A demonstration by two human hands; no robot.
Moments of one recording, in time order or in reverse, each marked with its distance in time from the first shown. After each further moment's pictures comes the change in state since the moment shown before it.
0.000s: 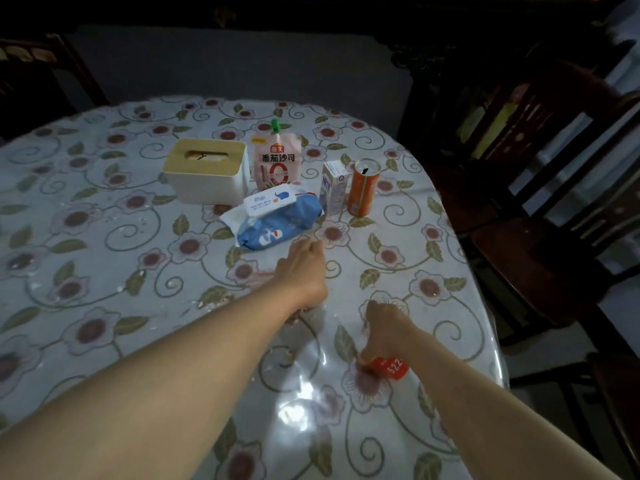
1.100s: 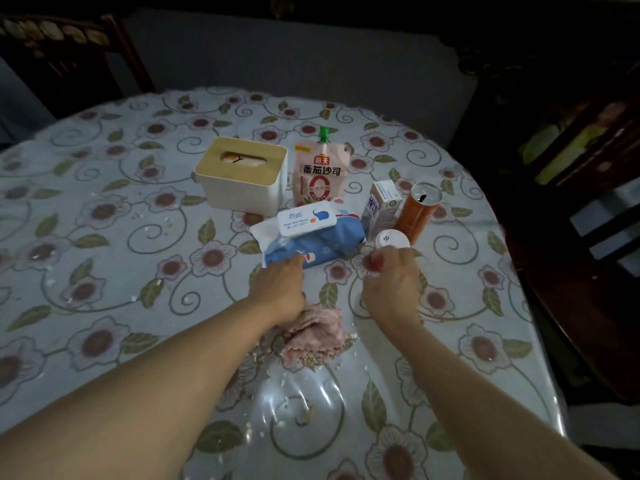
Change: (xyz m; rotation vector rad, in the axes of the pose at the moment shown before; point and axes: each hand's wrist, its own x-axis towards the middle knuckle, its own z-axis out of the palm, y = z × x) left_hand 0.036 -0.081 -0.011 -0.050 0.023 -0.217; right_hand 0.109 -0.060 -0.045 0.502 0.816 -0.189
